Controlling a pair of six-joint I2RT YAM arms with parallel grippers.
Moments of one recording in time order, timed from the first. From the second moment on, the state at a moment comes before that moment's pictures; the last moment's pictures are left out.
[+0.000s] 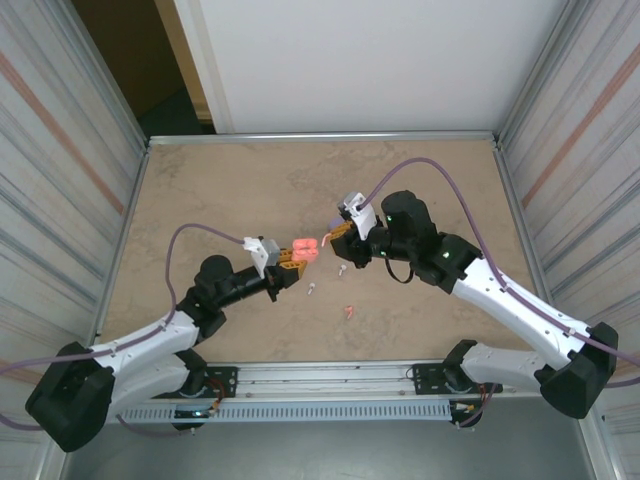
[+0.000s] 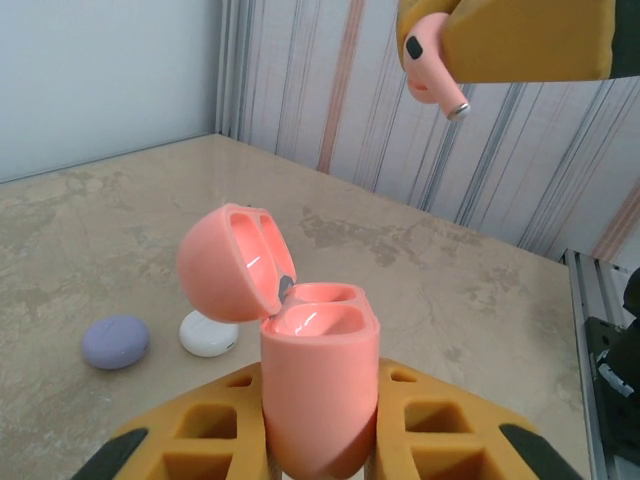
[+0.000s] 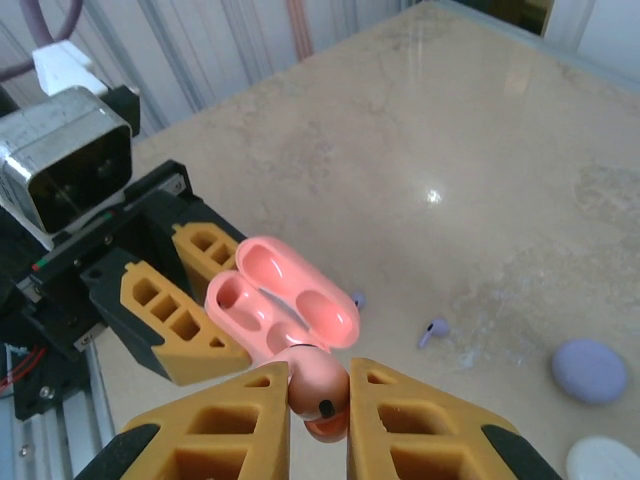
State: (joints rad) left arm -0.65 0.98 0.28 0.65 0.44 -0.14; right arm 0.78 1.11 1.04 -0.38 -0.28 0.02
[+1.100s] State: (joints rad) left arm -0.65 1.05 0.29 0.81 0.48 -0.24; right arm 0.92 1.19 1.06 -0.27 -0.10 -0.09
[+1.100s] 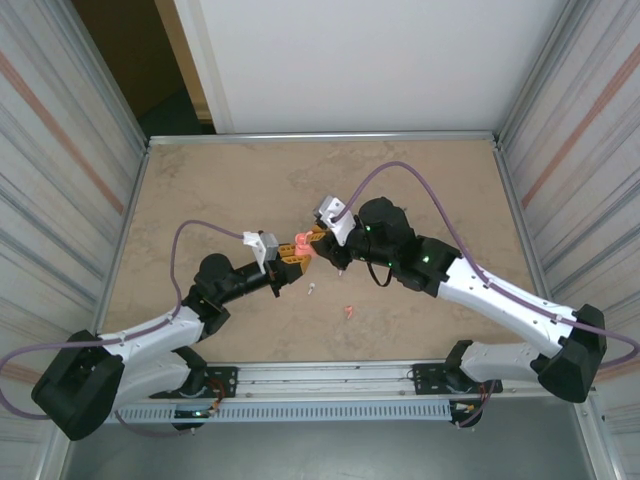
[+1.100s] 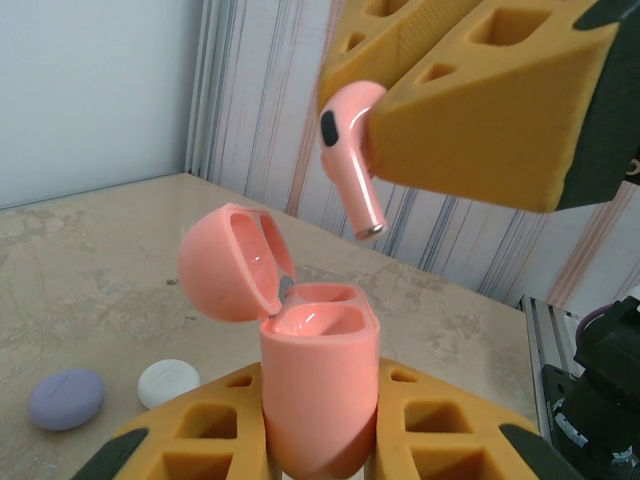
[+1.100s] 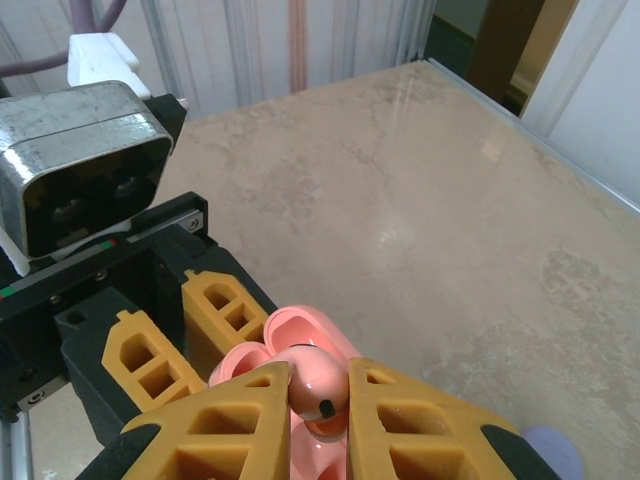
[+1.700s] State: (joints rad) left arm -0.66 1.05 0.29 0.81 0.48 -0.24; right arm 0.94 1.23 1.06 -0.27 -0.10 -0.09
